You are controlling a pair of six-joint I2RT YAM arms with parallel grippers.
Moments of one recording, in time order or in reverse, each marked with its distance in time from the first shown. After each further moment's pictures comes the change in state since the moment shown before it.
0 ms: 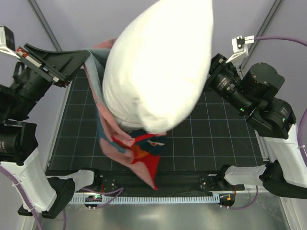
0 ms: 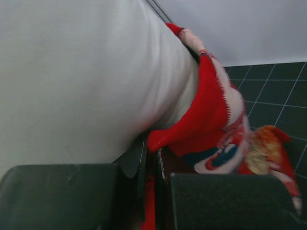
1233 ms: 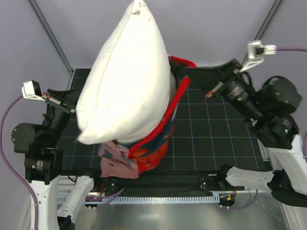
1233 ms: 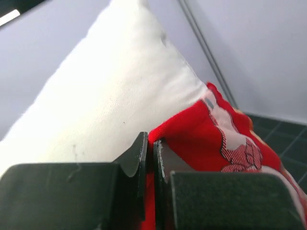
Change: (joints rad) left arm -0.002 -0.497 -0.926 0.526 -0.163 -0.197; right arm 0.005 -0.154 -0.236 0.335 -0.131 -0.111
